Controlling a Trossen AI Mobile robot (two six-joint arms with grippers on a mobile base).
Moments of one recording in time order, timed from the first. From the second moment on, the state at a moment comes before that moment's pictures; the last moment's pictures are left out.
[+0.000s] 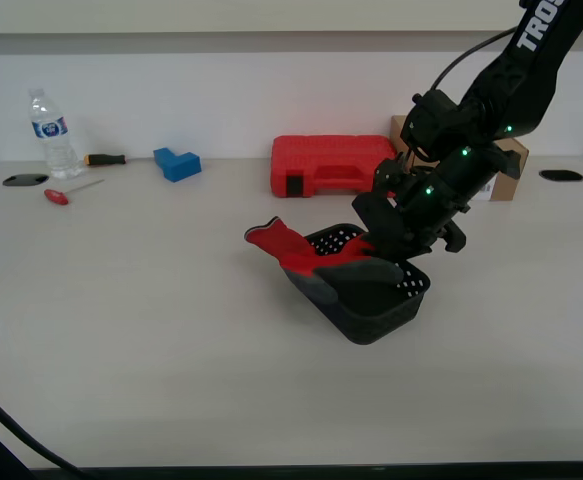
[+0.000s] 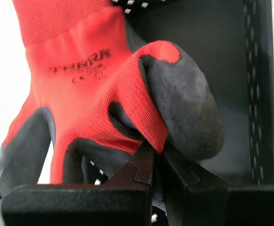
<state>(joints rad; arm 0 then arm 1) 0.39 2.27 1.03 -0.04 -0.51 0.02 0.00 1.05 0.52 0.60 -0.01 0.00</state>
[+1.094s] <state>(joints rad) 0.39 2.28 1.13 -0.14 -0.48 -0.09 0.00 1.05 0.52 0.60 -0.01 0.00</state>
